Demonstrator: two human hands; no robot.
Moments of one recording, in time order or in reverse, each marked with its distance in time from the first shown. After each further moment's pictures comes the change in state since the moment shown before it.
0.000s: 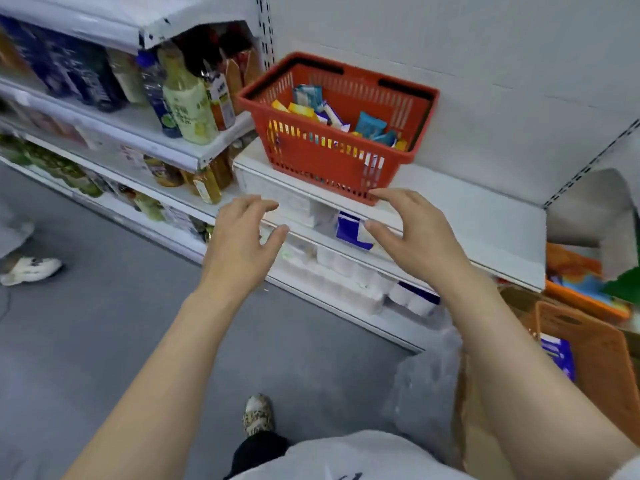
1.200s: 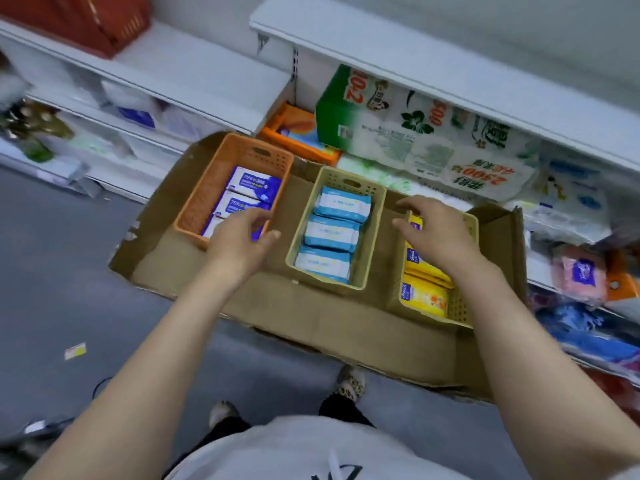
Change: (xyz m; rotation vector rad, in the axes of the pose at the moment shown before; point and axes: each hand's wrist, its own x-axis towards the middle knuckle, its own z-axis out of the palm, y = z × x) left_hand -0.360 0.531 0.305 -0.367 -0.318 -0.211; right_hand -0.473 0.480 -0.332 -0.198 -0.144 0.381
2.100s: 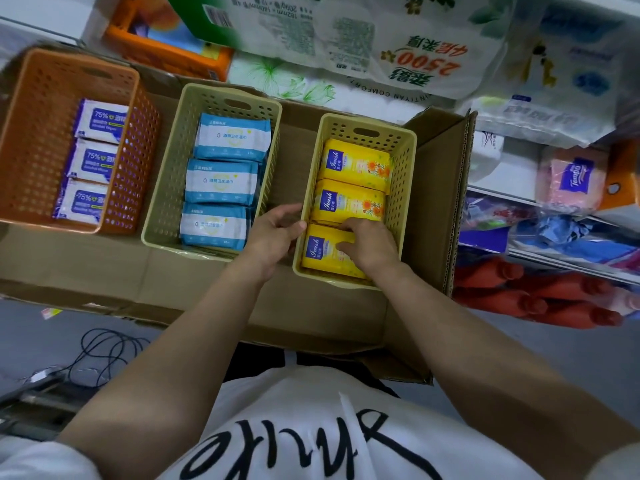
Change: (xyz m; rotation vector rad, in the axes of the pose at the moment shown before) left_hand 0.027 0.072 0.282 -0.494 -0.387 -0.598; right_hand 0.006 0.209 0.129 0.131 -0.394 0.203
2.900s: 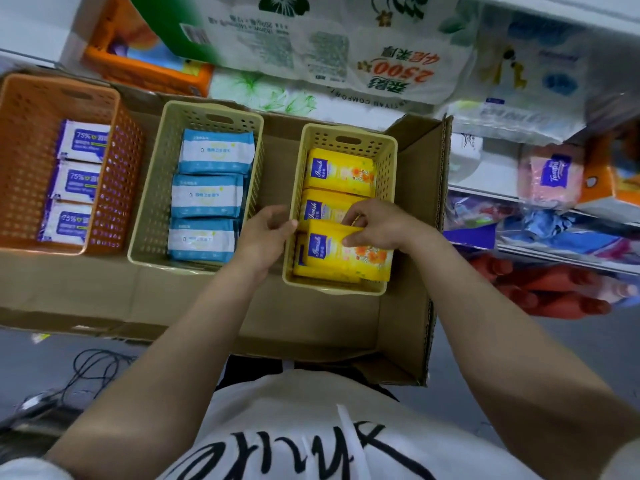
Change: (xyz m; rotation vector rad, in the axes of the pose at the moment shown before) left_hand -0.003 0.019 0.006 0.168 0.046 0.071; right_hand 0.006 0.003 -0.085 0.157 -0.343 0.038
